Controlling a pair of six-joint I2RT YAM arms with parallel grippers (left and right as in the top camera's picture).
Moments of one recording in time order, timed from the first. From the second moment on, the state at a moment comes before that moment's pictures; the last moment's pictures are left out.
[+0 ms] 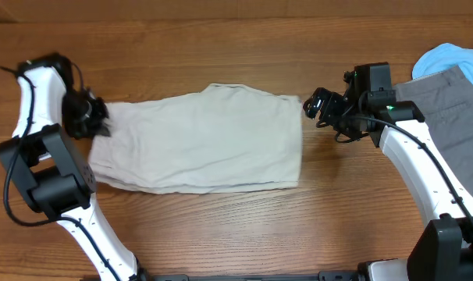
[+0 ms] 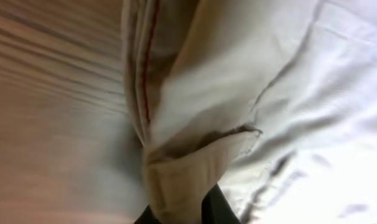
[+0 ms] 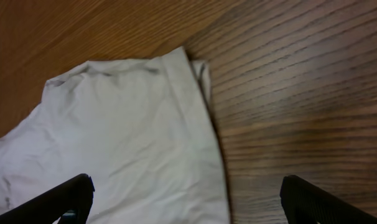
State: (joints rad) left arm 0.35 2.22 1.89 -1.38 0.11 -0.11; right arm 0.10 1.58 1.16 -0.64 -0.27 0.52
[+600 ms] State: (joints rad) left arm 0.12 2.13 2.25 -1.64 0.08 -0.16; right arm 0.10 1.58 1.12 -0.54 -0.23 0.53
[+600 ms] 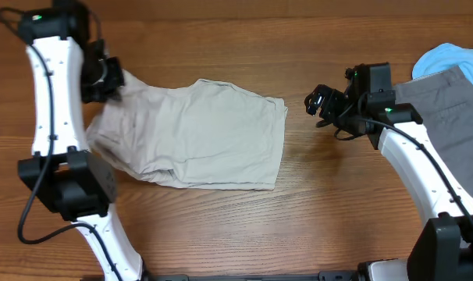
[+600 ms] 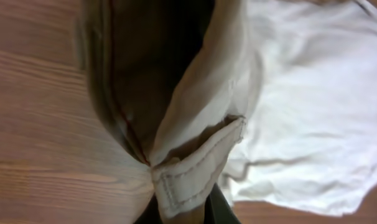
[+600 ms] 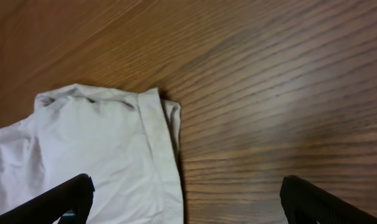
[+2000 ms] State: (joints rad) left arm -0.42 2.13 2.18 -1.44 0.18 -0.37; right arm 0.03 1.74 1.09 -0.47 -0.28 0.59
